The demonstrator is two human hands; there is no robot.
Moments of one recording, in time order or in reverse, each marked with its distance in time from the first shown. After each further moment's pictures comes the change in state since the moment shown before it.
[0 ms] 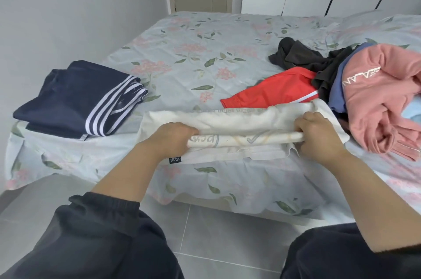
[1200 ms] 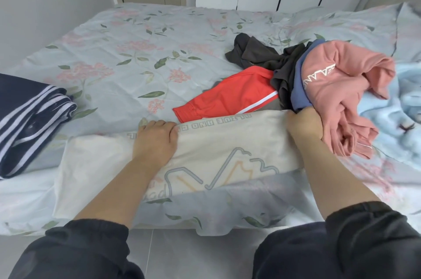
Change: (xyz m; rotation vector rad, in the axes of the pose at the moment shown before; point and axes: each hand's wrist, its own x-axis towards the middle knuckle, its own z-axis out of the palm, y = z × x) left_hand 0.101 0.050 0.040 -0.136 0.390 -0.163; right_hand 0.054 0.081 0.015 0.219 0.133 0.963
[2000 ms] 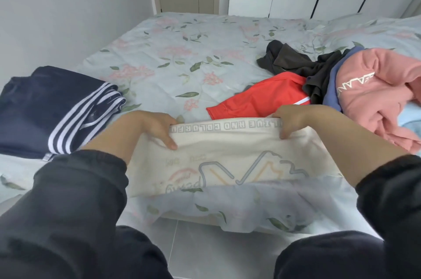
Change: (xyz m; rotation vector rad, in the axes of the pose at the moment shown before) left_hand 0.034 -0.082 -0.079 -0.084 -0.915 -0.003; right_hand -0.016 -0.091 -0.007 -0.651 -0.840 -0.744
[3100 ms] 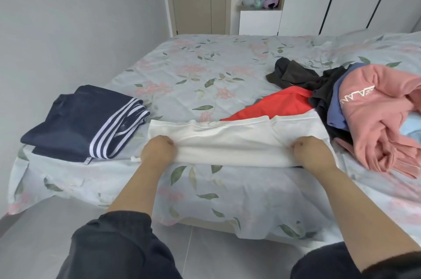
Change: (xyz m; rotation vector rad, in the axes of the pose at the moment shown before) left_hand -0.044 -0.004 0.072 -0.312 0.710 -0.441; right_hand -0.047 -0.016 0.087 0.513 0.671 0.302
